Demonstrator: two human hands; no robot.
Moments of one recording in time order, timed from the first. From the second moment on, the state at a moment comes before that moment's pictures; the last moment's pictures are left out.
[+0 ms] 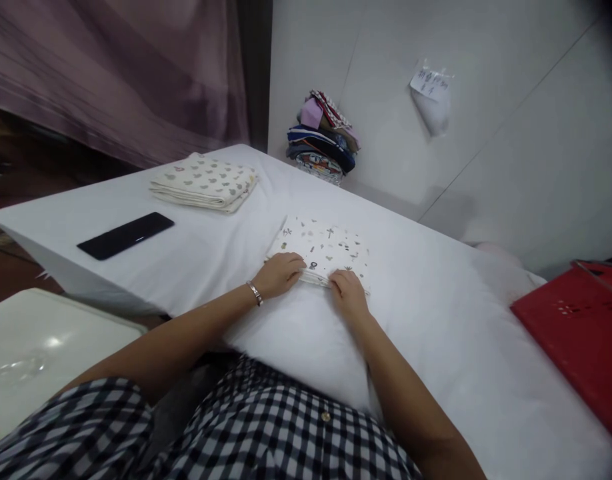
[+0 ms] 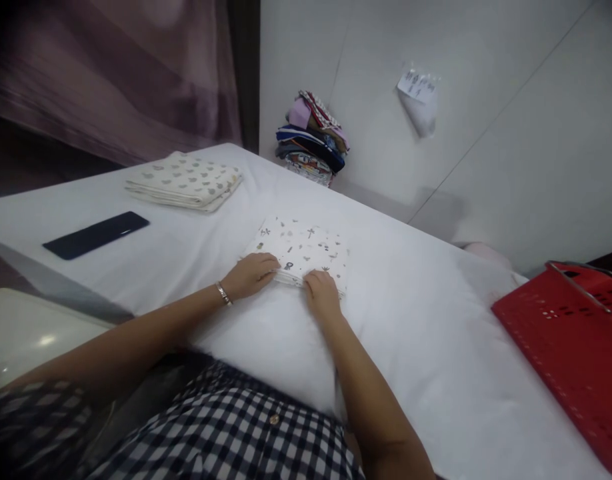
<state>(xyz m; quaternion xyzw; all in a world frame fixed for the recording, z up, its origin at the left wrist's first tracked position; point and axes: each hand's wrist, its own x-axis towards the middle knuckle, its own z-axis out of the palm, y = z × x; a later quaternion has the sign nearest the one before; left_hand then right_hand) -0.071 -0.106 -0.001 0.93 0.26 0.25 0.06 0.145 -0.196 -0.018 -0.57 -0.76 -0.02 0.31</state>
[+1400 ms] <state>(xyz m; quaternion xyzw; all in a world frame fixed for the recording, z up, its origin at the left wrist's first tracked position) -0.078 -0.101 -0.006 0.95 0.23 0.23 0.02 0.154 -0.199 -0.021 -0.57 -0.78 -0.10 0.25</state>
